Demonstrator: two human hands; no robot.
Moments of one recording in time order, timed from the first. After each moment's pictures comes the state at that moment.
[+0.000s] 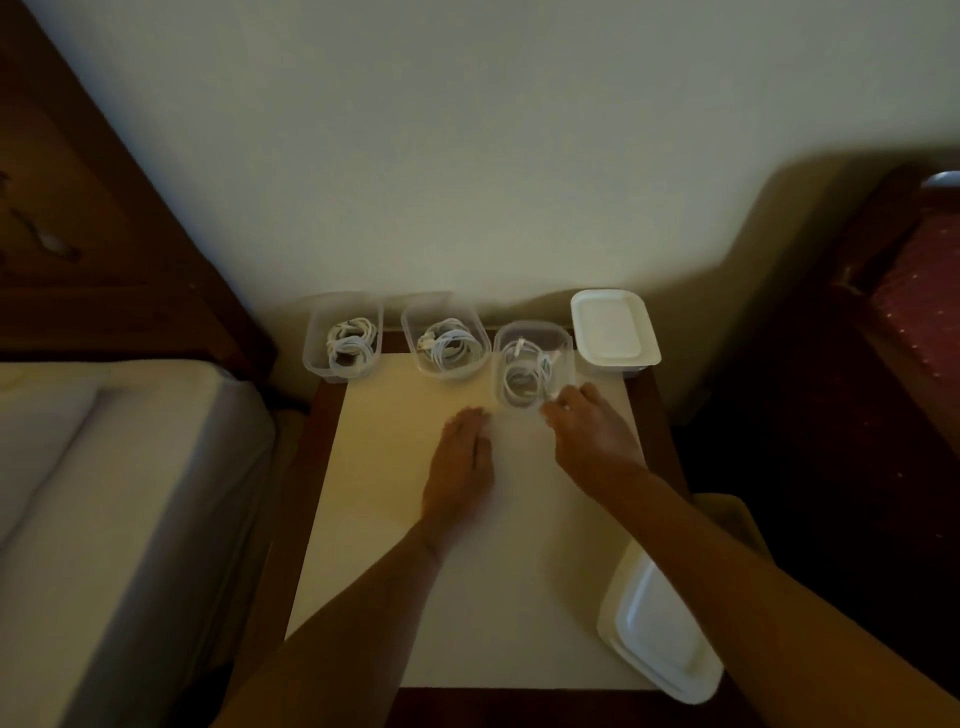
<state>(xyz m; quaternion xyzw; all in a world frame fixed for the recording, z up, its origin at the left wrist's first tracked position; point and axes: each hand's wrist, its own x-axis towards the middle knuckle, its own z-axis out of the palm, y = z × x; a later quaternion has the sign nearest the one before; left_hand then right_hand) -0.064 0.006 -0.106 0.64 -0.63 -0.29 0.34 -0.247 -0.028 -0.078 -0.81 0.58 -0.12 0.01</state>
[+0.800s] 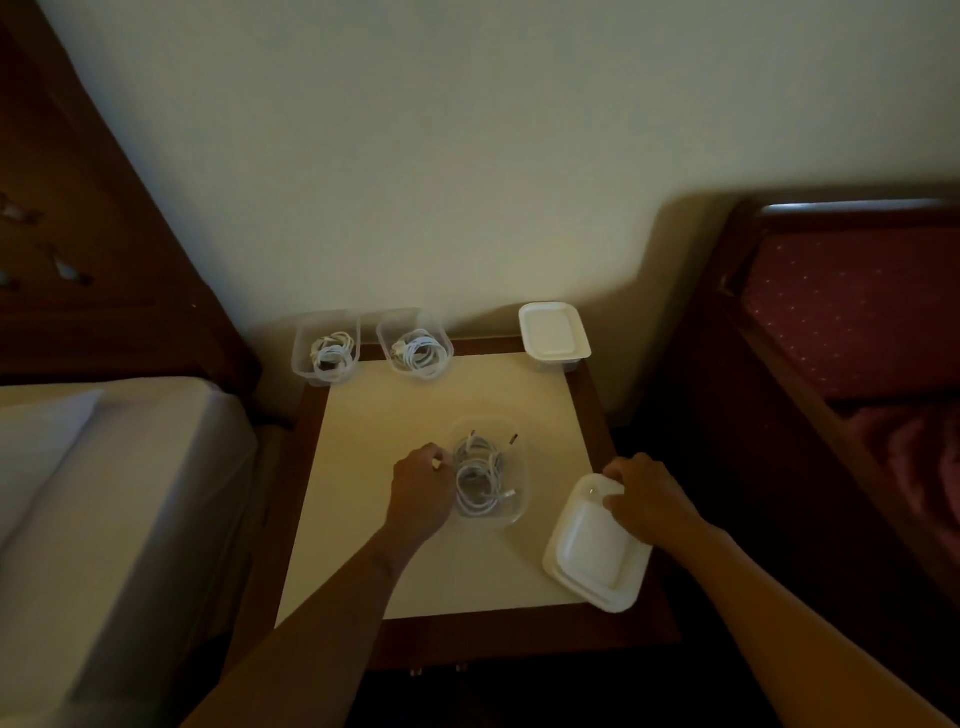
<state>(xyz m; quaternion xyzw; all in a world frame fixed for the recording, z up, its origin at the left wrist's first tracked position) -0.061 0.072 -0.068 0.70 -0.57 -0.32 0.29 -0.343 0.101 -0.062 -0.61 0.76 -0.04 0.21</state>
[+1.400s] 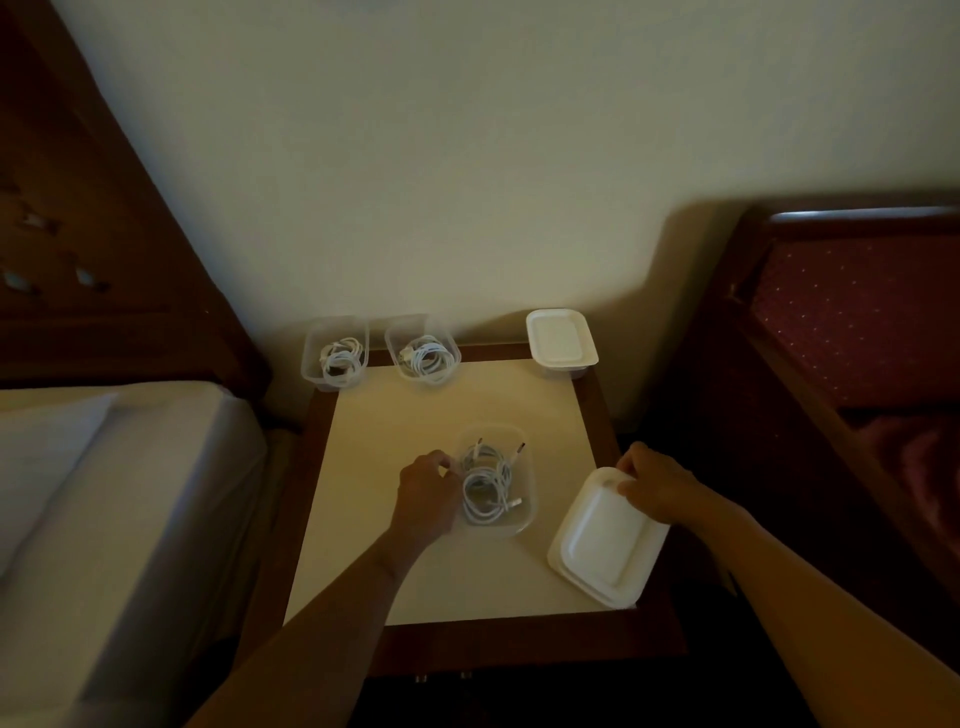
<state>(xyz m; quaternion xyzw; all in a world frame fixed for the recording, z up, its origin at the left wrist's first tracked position) -0.059 0.074 -0.060 0.70 -0.55 -0.36 0.27 -0.361 0.069 -0.060 -0.61 0.75 -0.01 0.26</state>
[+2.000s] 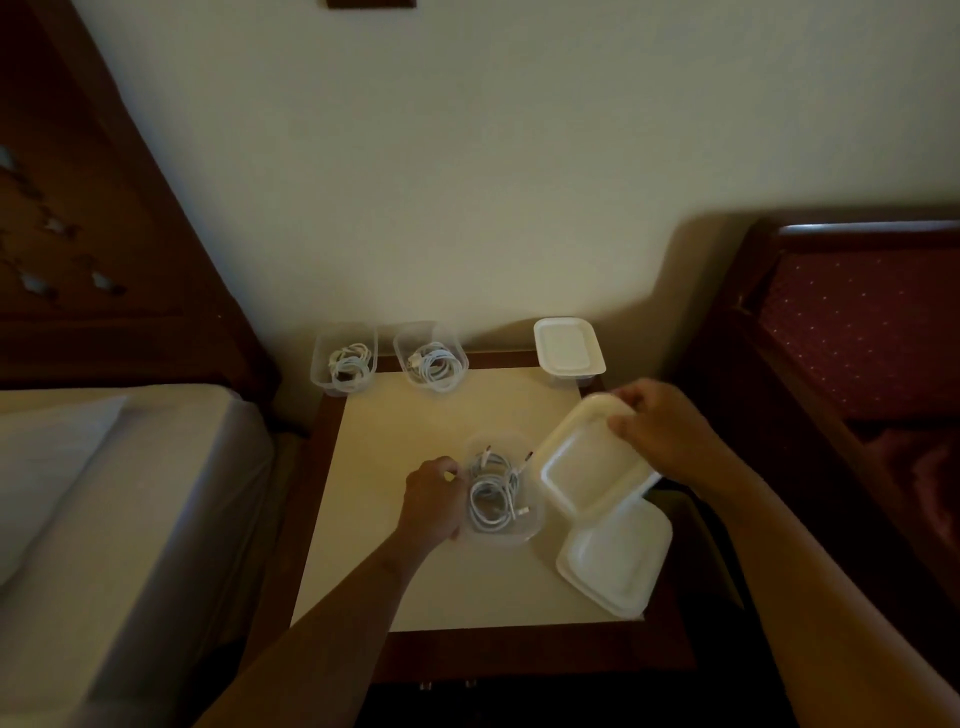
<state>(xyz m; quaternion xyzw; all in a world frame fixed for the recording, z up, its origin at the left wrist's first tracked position) -0.058 0.074 -0.053 0.71 -0.53 -0.38 0.26 -0.320 0.072 0.053 -0.59 0.69 -0.30 0.31</state>
